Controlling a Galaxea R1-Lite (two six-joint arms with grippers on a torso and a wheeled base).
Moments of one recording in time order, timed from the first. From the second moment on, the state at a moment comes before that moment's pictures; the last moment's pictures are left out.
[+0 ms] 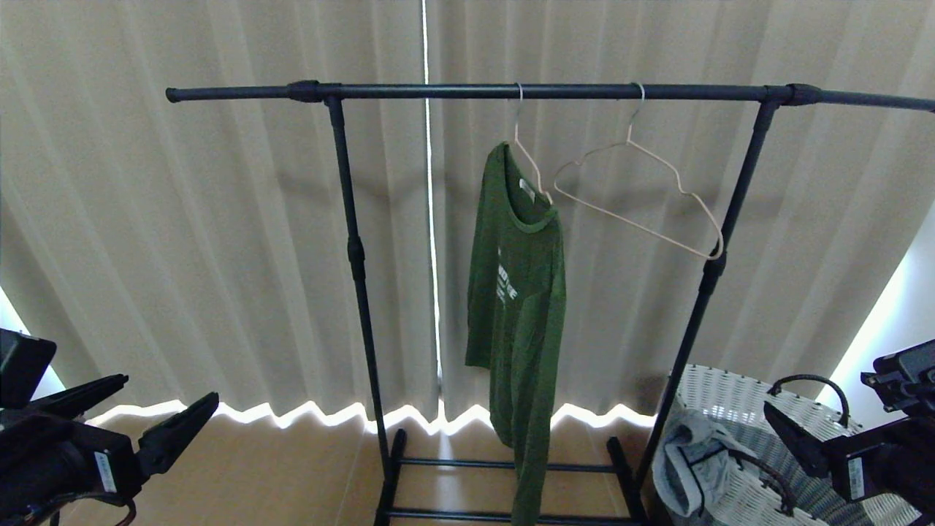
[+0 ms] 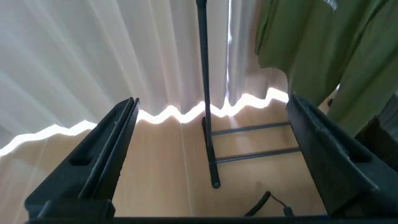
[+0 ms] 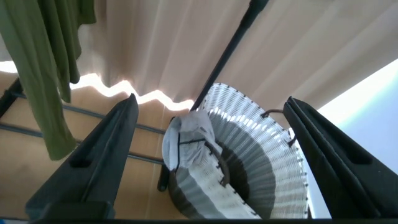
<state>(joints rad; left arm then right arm) -0.06 1.07 -0.22 -0.58 -0.07 0.12 0.32 1.17 -0.16 -0.67 -0.38 -0.21</state>
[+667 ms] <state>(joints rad) -0.06 1.10 -0.21 -0.58 -0.07 0.13 0.32 1.18 -0.15 -0.68 -0.37 -0.21</state>
